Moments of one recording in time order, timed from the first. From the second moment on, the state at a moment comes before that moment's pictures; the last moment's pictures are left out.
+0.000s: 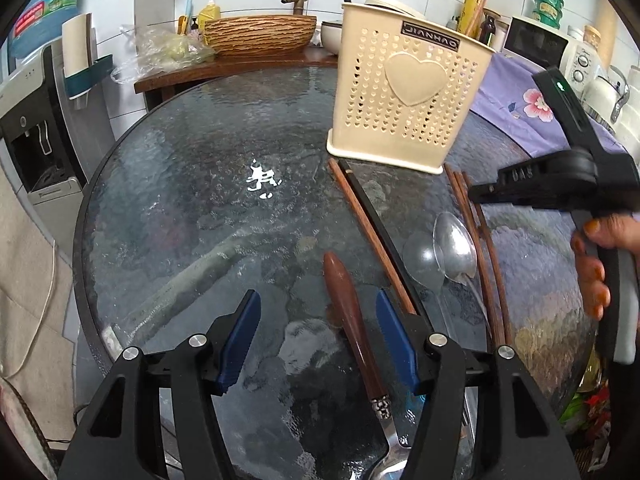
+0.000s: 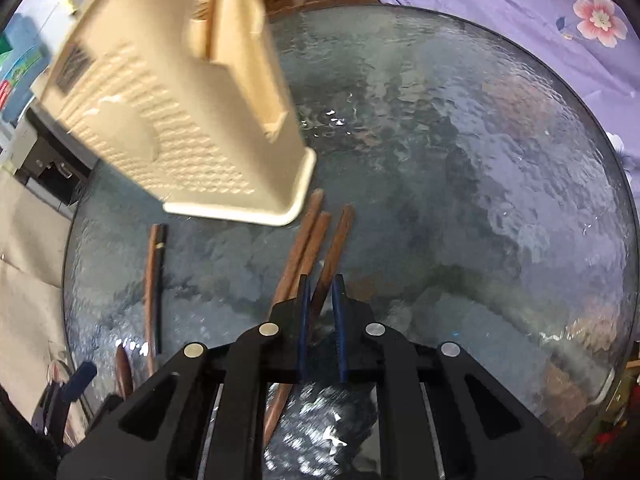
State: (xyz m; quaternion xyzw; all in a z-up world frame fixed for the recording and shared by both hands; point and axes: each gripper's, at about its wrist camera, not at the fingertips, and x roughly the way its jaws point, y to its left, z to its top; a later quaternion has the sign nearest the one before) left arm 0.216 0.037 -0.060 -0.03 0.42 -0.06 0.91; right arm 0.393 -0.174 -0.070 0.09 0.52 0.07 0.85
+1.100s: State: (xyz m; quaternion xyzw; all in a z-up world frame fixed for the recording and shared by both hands) left arm 0.252 0.007 -0.064 -0.01 0.44 -0.07 0.89; right arm 0.400 -0.176 -0.069 0.09 0.49 0.07 0.86
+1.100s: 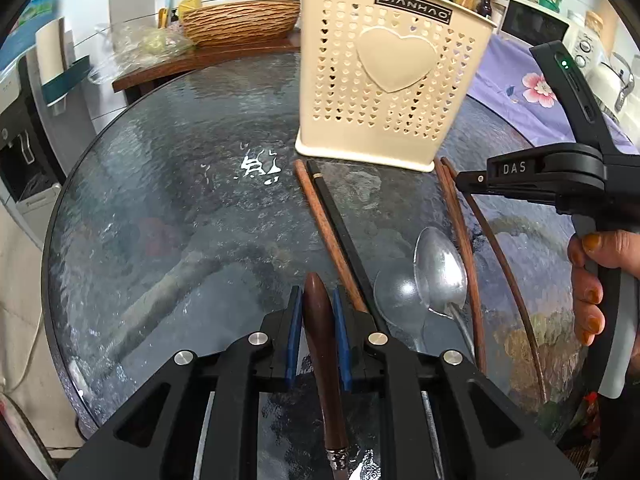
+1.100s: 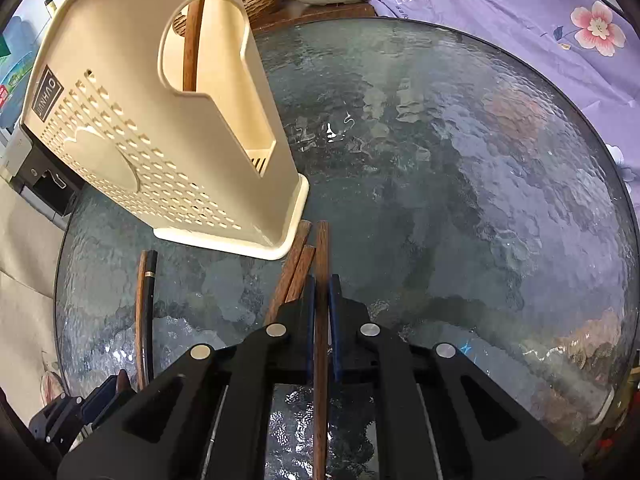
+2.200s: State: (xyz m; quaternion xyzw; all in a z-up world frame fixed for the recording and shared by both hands) left arm 0.221 0.030 0.034 -0.07 0.33 -0.14 0.93; right arm 0.265 -0.225 0.042 0.07 0.28 0.22 0.93
